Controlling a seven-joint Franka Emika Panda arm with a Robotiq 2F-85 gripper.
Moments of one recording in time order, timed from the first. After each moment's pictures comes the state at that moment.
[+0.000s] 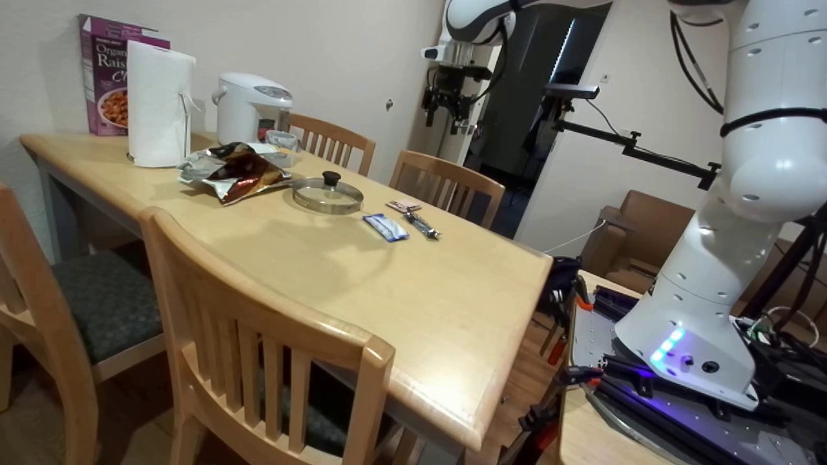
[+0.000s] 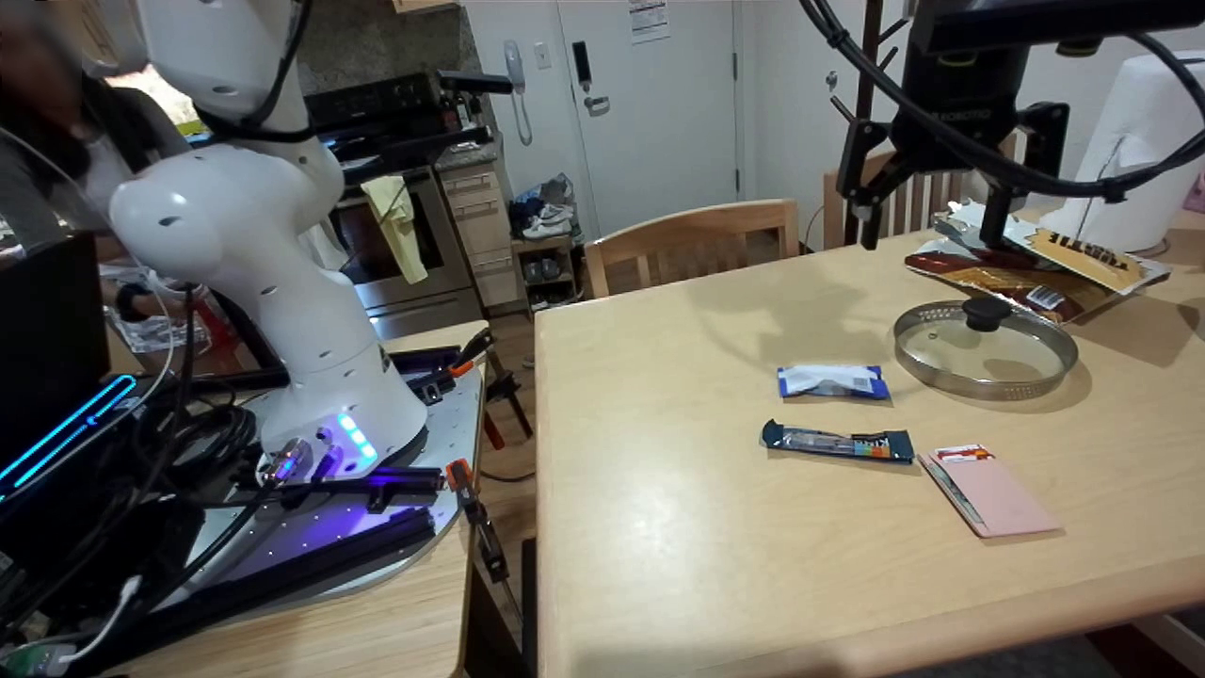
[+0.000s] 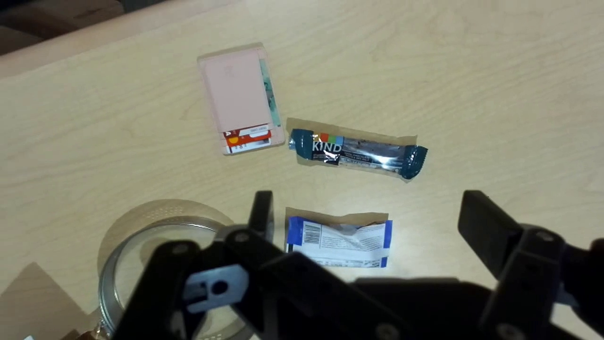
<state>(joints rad) -0.23 0.41 -0.11 -1.62 -0.08 1.98 -1.51</state>
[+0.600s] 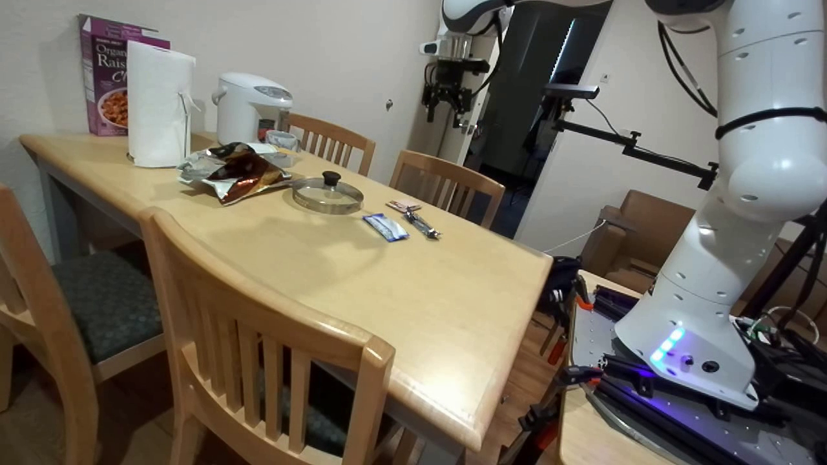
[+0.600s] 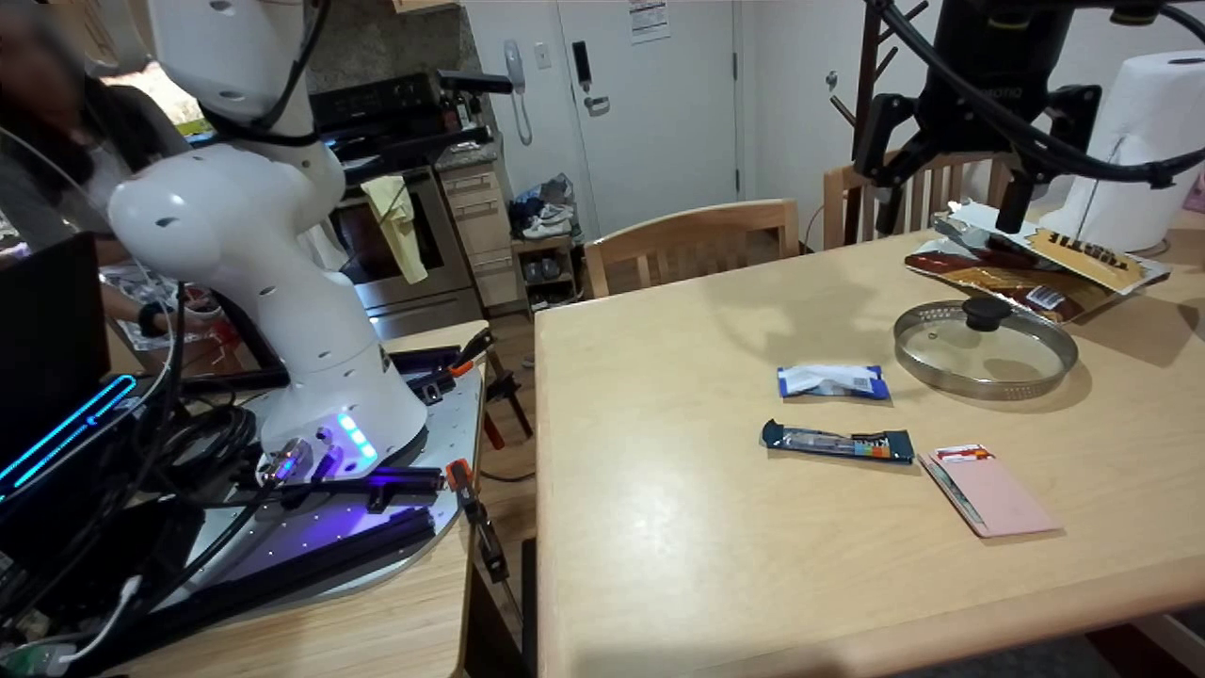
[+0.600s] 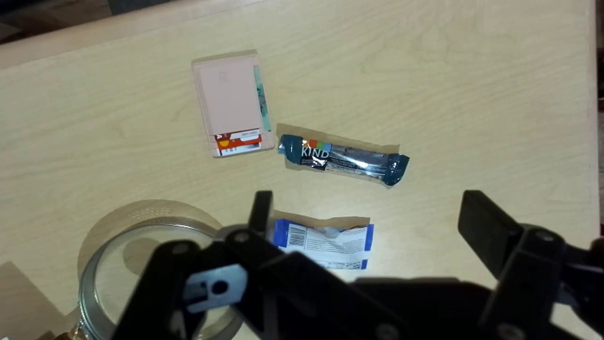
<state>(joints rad) -0.25 0.47 -0.10 -1.48 -0.08 1.84 -1.58</state>
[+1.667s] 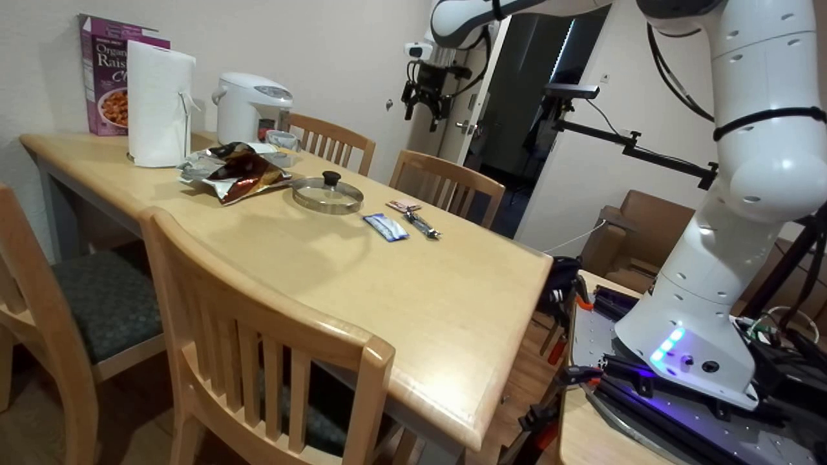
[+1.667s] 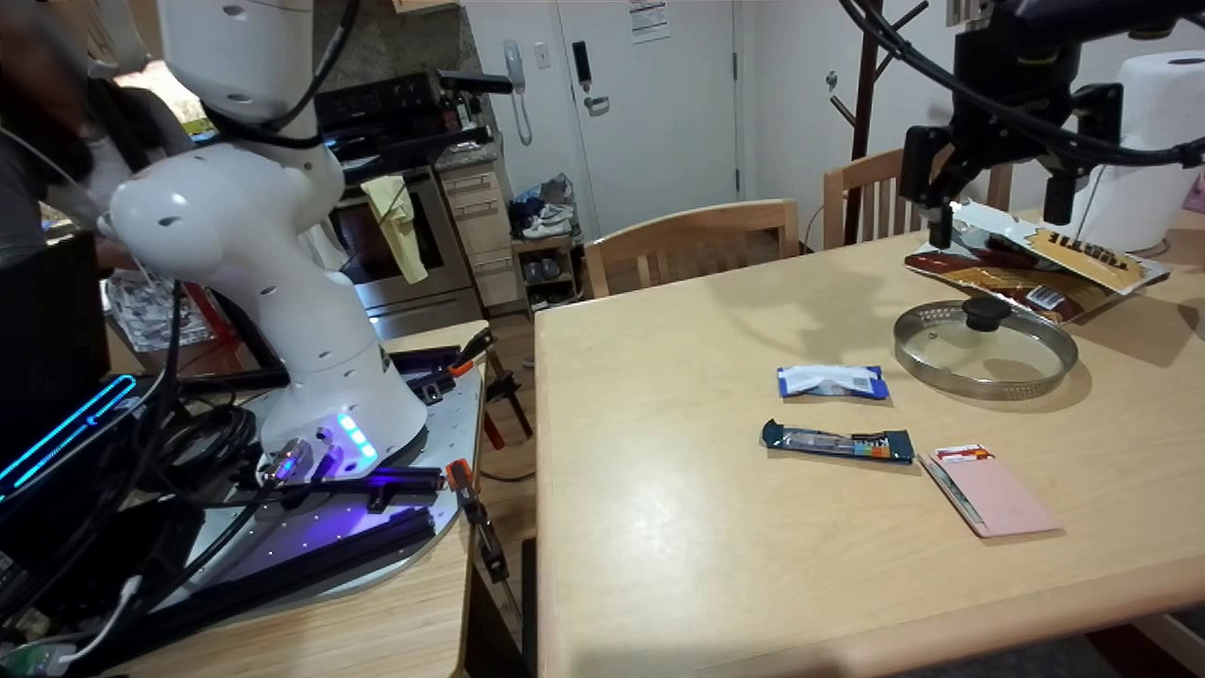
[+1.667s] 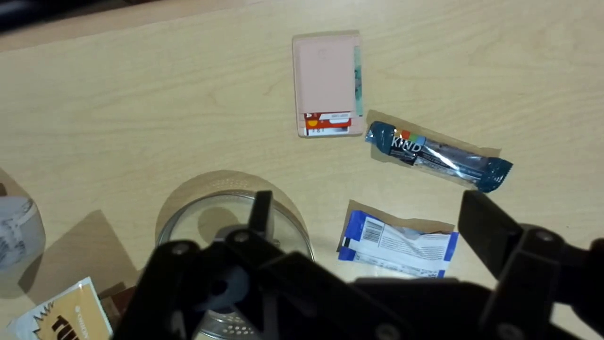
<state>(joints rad) -0.23 0.51 -0.07 -1.51 -0.11 2.12 -1.59</state>
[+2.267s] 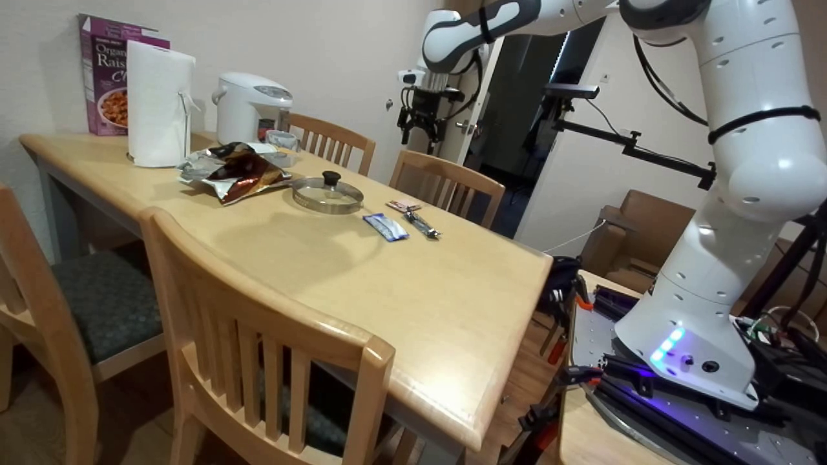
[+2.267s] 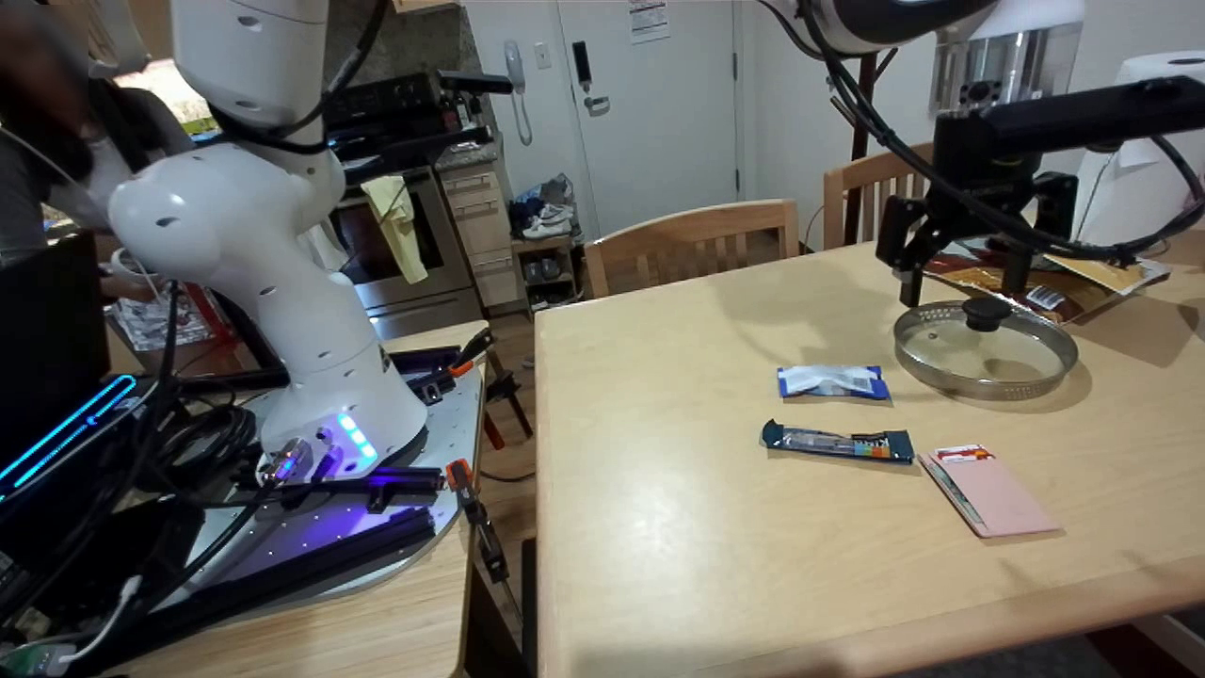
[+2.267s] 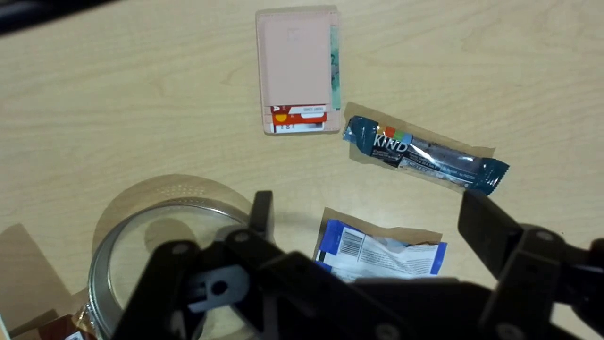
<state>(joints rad) -0.25 0.58 -0.05 -1.54 -0.10 2.13 -1.61</state>
